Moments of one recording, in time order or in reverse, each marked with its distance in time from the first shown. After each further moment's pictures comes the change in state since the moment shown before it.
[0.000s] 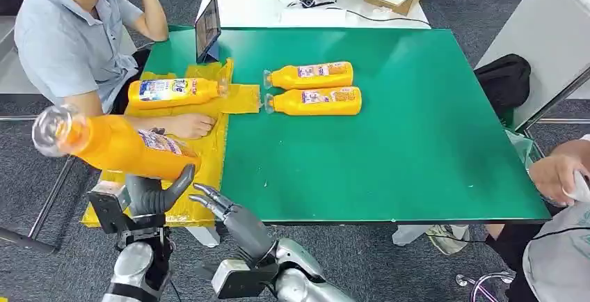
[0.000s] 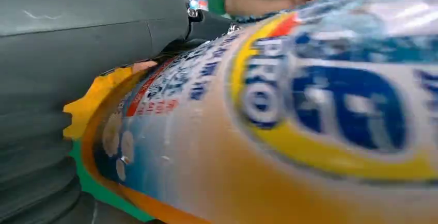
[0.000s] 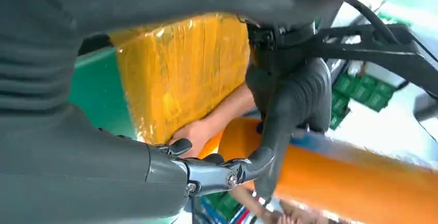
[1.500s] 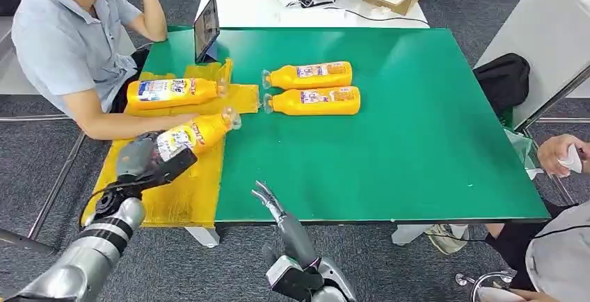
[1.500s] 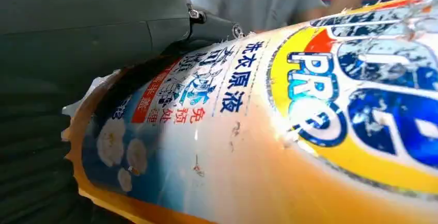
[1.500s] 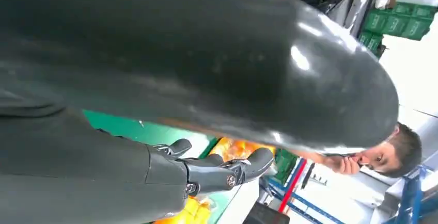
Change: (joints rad) left arm -0.481 0.233 -0.043 0.816 -1.061 0.189 0.438; right arm 0.207 -0.104 -0.174 -0.187 -0.042 -0.020 0.000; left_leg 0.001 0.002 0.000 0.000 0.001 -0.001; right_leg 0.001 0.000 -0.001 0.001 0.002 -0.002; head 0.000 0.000
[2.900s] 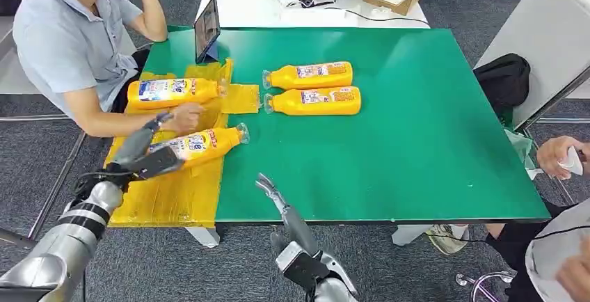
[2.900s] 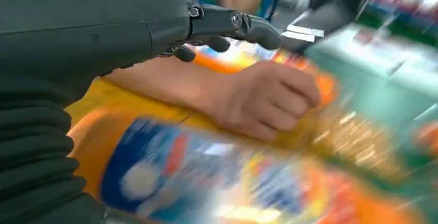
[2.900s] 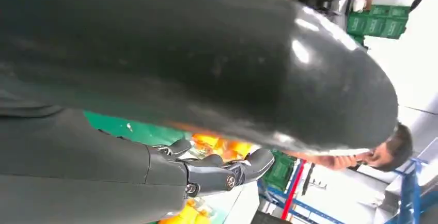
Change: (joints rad) left arm -0.037 0.068 0.016 -0.084 0.377 -0.345 -0.446; right arm -0.026 -0.005 0.002 -0.022 -0.103 0.057 0.000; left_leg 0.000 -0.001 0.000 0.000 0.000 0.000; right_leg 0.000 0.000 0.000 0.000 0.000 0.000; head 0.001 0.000
